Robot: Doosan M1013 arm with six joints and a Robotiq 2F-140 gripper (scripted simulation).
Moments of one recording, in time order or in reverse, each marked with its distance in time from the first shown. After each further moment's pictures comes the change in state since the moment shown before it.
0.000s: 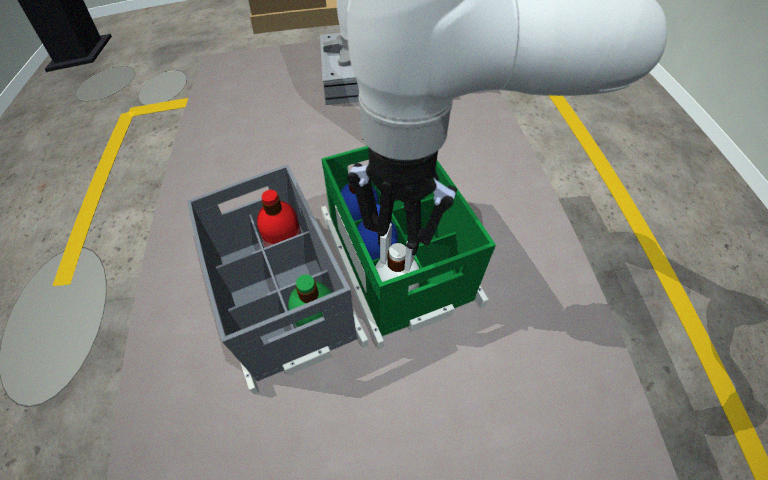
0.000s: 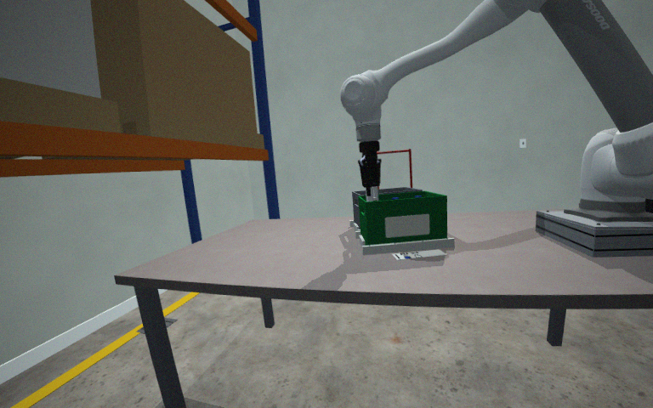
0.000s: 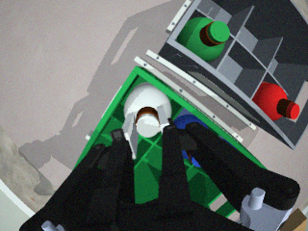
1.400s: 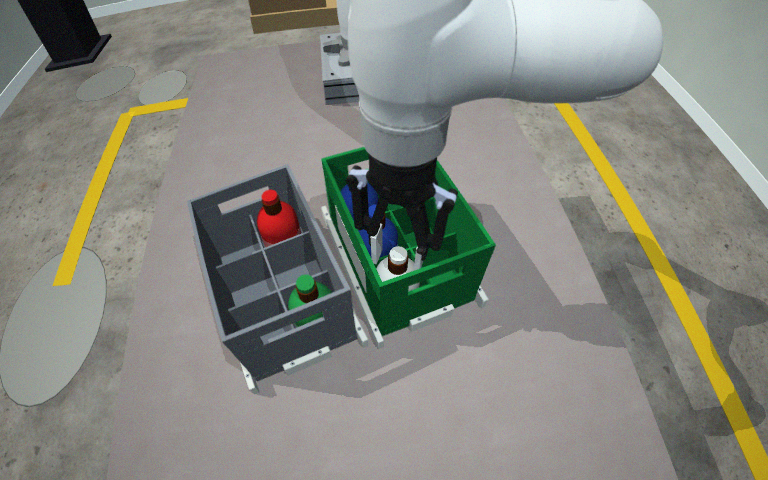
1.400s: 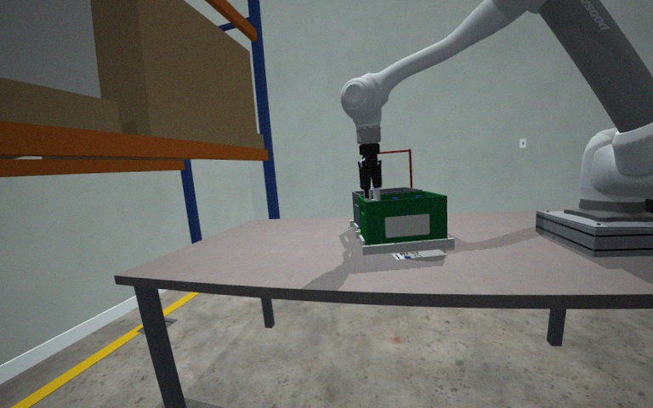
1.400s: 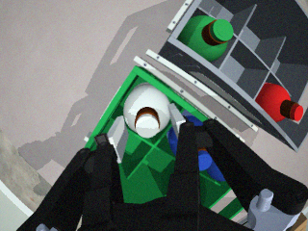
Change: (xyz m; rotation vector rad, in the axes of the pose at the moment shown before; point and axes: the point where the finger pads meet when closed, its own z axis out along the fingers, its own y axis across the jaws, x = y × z) arm 0.000 0.000 0.009 0.000 0.000 0.000
